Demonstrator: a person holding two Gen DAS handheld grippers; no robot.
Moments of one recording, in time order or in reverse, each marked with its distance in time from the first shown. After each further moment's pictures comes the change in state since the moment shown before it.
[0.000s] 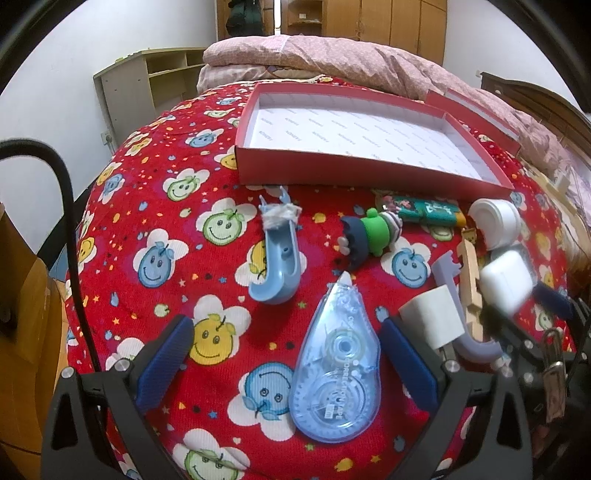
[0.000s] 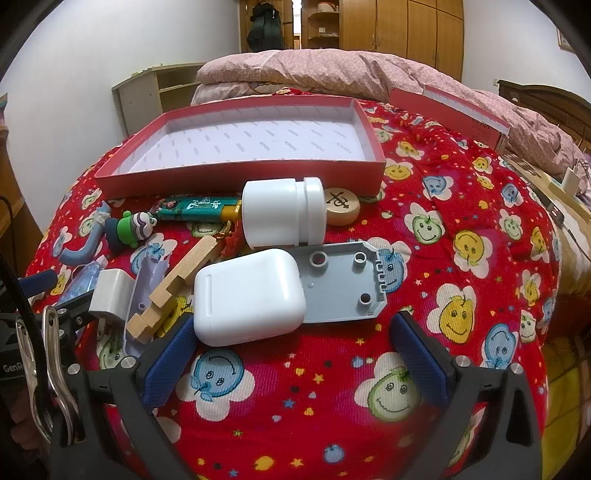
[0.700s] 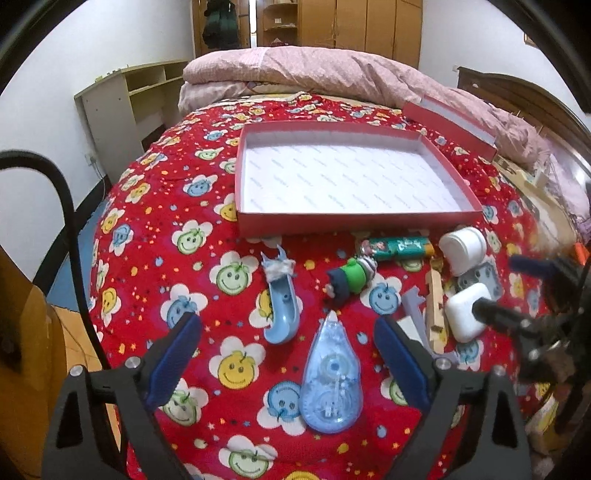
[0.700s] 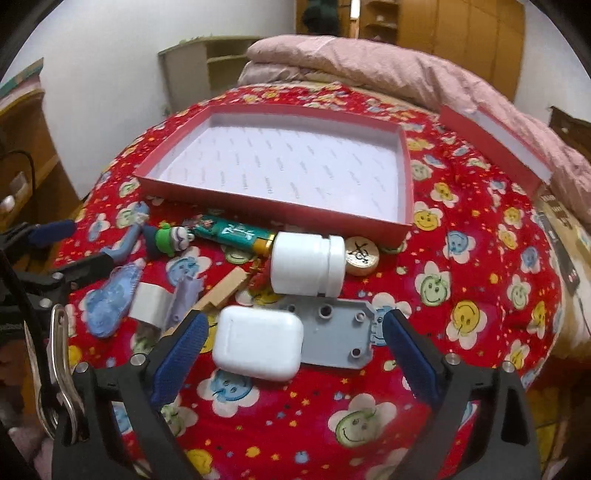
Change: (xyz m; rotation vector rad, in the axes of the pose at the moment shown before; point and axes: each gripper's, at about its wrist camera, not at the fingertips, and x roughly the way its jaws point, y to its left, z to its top) left arm -0.035 0.011 0.030 0.073 -0.013 -0.069; right arm -0.019 -0.002 0.051 -0.176 0.117 0.148
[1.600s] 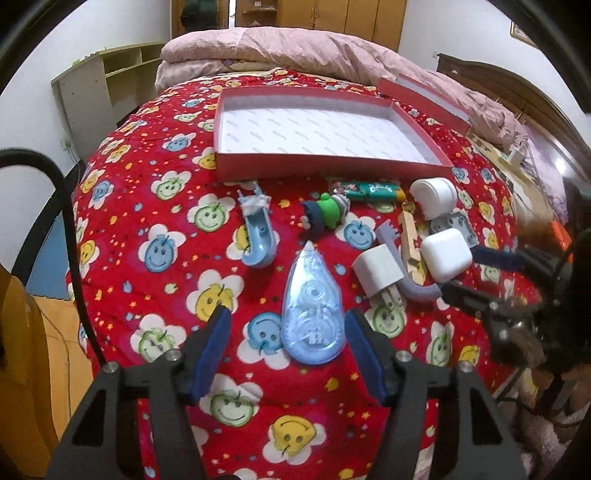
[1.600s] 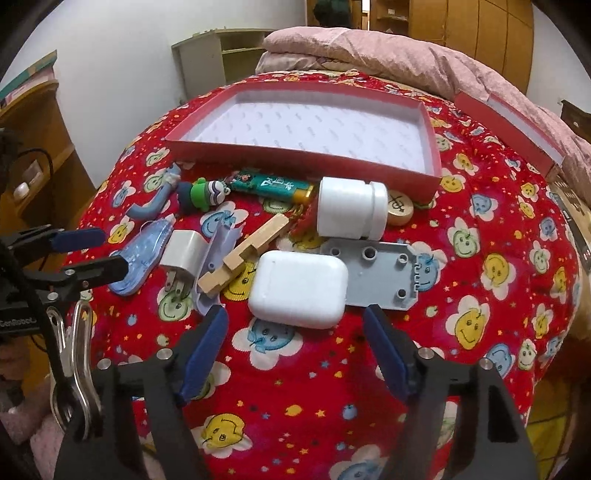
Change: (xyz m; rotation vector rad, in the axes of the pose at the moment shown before) left arm -0.008 0.004 -0.041 0.026 0.065 -0.102; right arm 0.001 0.021 -0.037 -0.008 0.011 0.034
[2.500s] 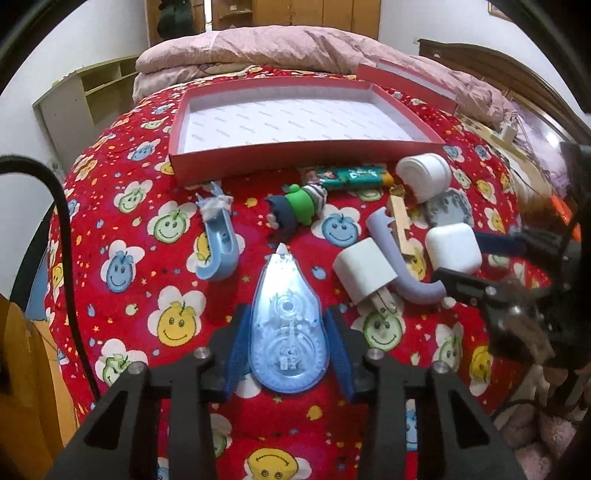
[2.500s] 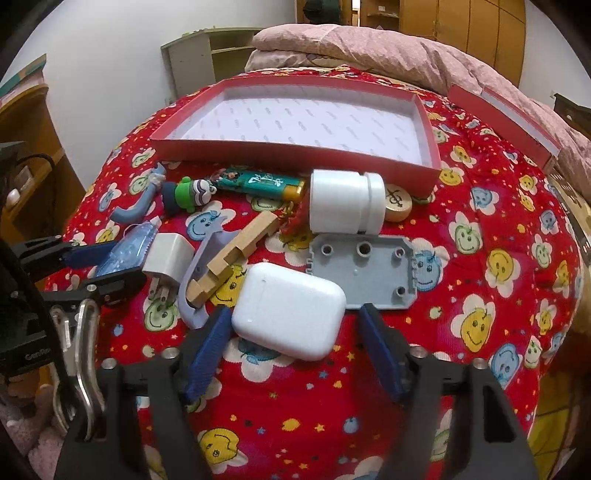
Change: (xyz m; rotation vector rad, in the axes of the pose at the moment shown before) left arm 0.028 -0.023 0.004 0.094 -0.007 -0.010; right arm 0.013 -0.001 0.000 0.034 0.005 -0.026
